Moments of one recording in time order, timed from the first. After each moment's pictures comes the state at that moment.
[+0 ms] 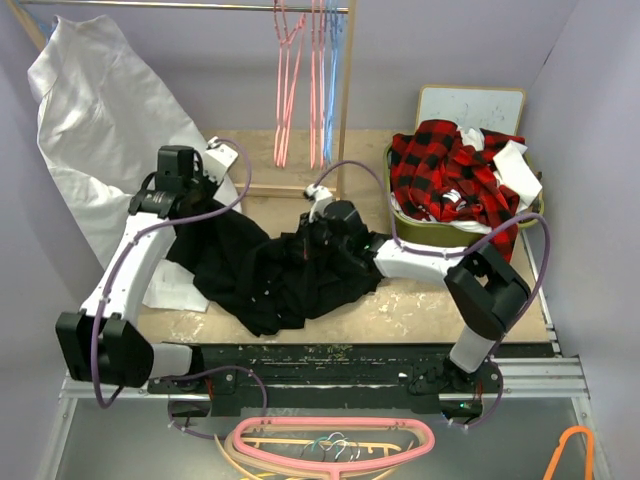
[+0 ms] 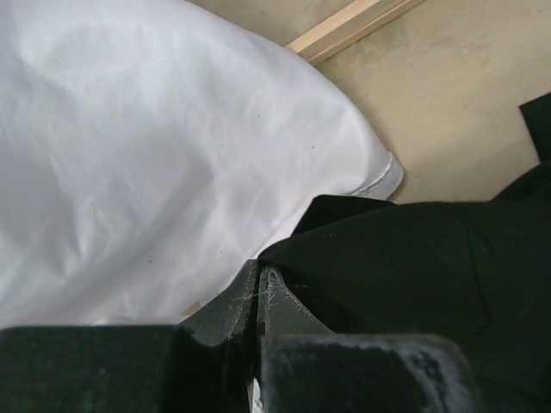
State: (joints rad) left arm -0.12 1.29 1.21 -0.62 -0.03 0.51; right arm 0.85 1.70 0.99 0.26 -0.16 0.46
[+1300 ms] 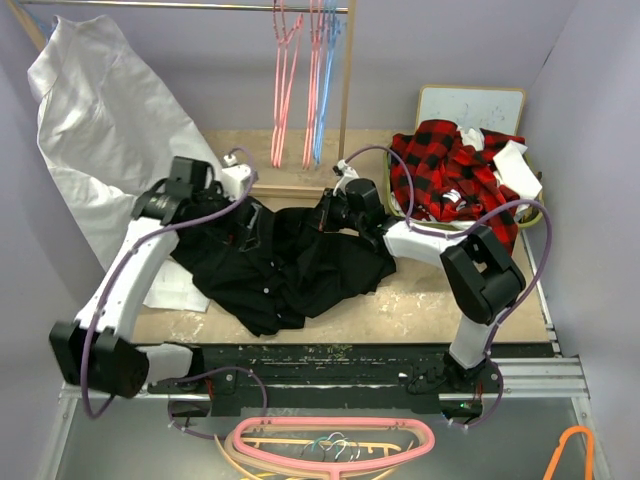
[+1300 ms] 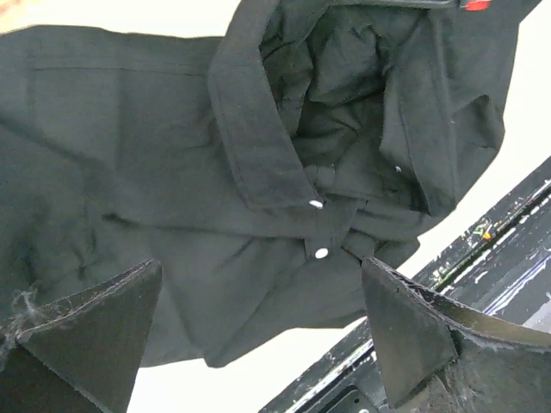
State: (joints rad) left arm -0.19 1.23 1.25 -0.93 0.44 0.24; right arm 0.62 1.79 1.05 0.32 -0.23 0.65
